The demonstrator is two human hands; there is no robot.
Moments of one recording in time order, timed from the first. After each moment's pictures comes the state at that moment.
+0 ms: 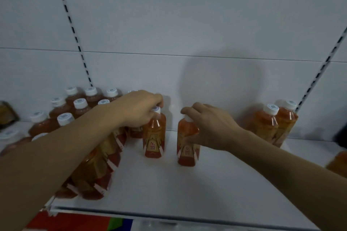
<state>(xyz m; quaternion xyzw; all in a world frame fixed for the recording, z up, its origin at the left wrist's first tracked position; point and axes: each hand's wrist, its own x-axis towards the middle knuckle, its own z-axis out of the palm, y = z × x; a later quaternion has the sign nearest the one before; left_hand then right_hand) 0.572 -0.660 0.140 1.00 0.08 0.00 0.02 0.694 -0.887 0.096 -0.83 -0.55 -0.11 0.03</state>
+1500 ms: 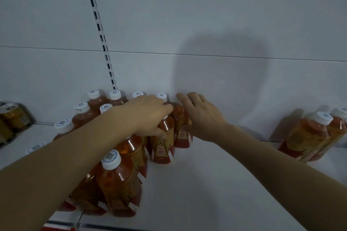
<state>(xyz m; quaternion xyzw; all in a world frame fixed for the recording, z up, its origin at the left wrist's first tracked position) 0.556 -0.595 0.134 0.98 0.00 -0.09 -0.16 0.700 -0.756 0.063 -0.84 -0.53 -0.13 0.08</state>
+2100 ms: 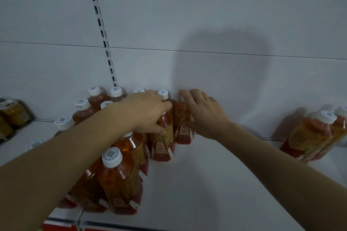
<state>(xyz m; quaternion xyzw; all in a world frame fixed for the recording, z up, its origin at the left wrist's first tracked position) 0.554 -0.589 0.134 0.98 0.01 -0.08 -0.16 0.700 -0.757 0.066 -0.84 -0.51 -0.14 0.05</state>
